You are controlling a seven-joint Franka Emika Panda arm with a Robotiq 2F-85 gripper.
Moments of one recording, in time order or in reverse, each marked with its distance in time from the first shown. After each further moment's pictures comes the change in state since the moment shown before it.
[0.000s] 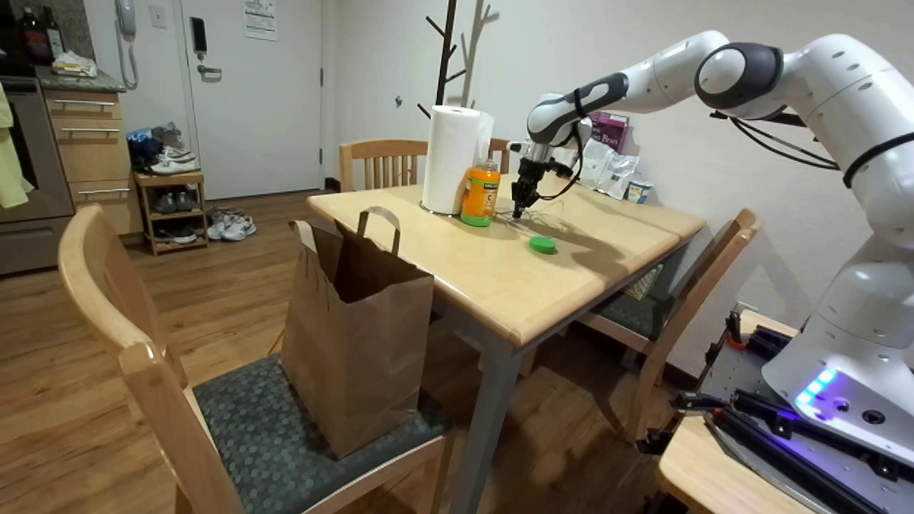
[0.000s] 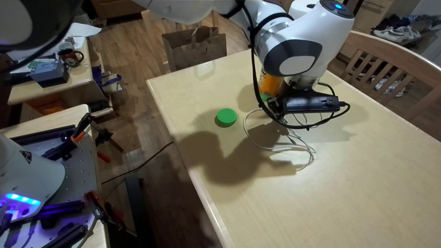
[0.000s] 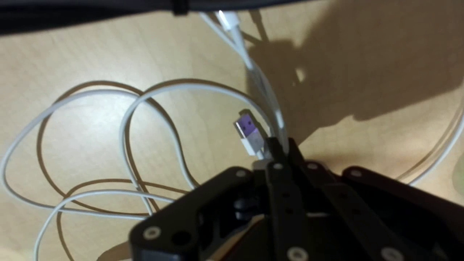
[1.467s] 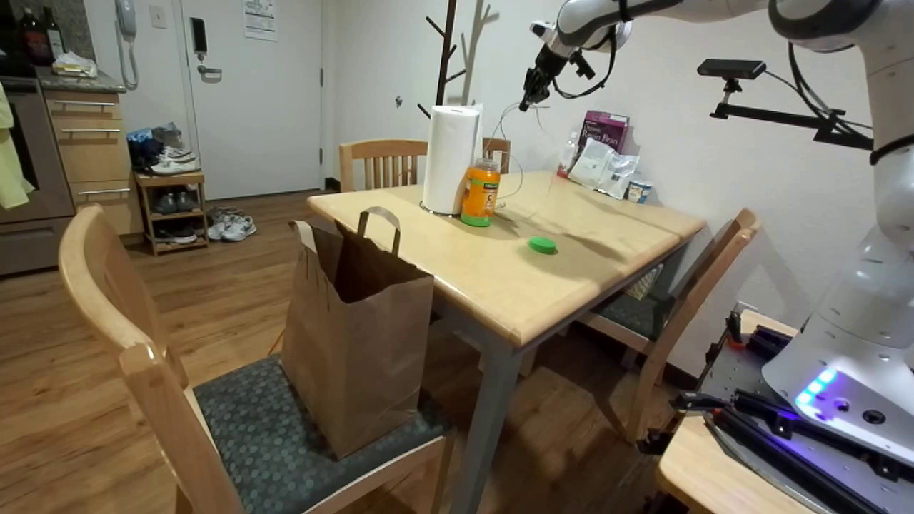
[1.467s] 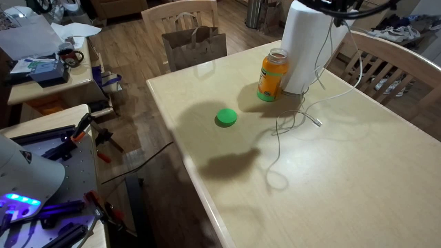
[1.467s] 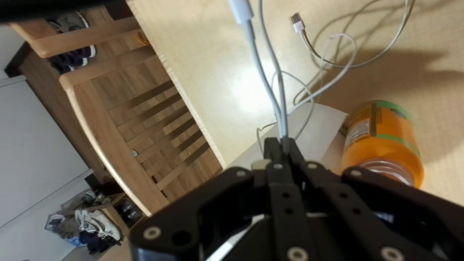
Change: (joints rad) arm 0.114 -0.423 -0.108 -0.107 -0.056 0.167 0.147
